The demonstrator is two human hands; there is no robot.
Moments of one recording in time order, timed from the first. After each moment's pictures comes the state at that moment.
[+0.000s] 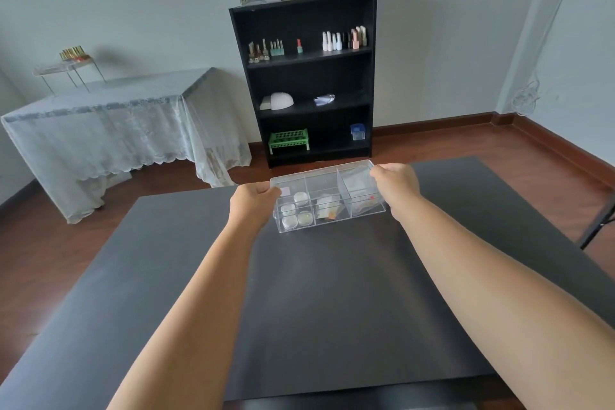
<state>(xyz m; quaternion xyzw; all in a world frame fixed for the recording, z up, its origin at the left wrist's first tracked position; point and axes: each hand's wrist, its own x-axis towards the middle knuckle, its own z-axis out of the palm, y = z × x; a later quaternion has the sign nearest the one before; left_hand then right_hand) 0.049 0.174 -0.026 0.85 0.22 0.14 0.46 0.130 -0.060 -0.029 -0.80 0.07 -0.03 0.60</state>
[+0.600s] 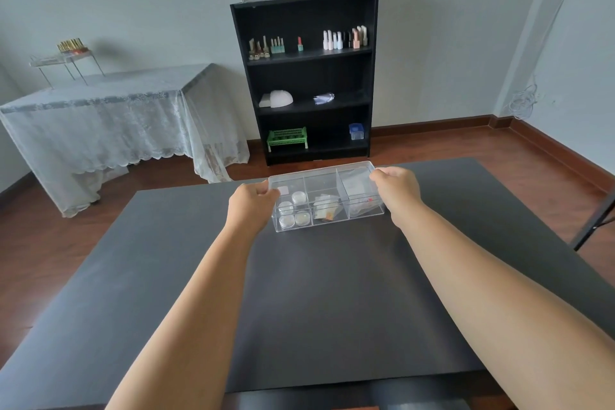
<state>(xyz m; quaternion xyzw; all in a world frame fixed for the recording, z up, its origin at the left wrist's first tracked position) 0.042 0.175 -0.033 0.85 0.23 0.15 0.44 0.125 -0.065 -0.040 -0.80 0.07 -0.03 0.60</state>
